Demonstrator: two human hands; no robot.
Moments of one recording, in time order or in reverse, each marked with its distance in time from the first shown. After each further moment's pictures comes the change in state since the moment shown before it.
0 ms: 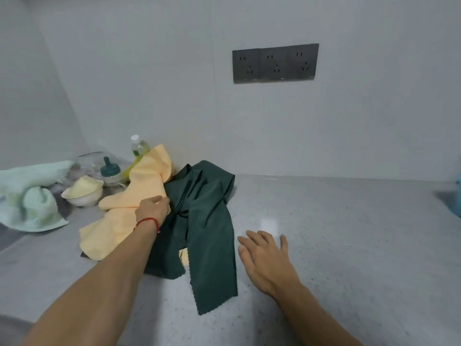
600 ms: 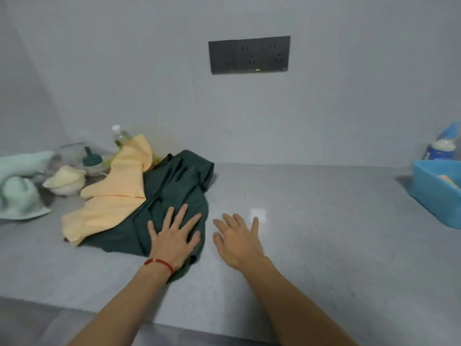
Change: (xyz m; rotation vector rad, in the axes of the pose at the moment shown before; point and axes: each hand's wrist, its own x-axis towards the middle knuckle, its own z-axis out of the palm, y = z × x) left_hand -0.151 -0.022 0.063 0.817 -0.243 0.587; right_hand -0.010 0.010 -0.009 -0.020 -0.040 -0.002
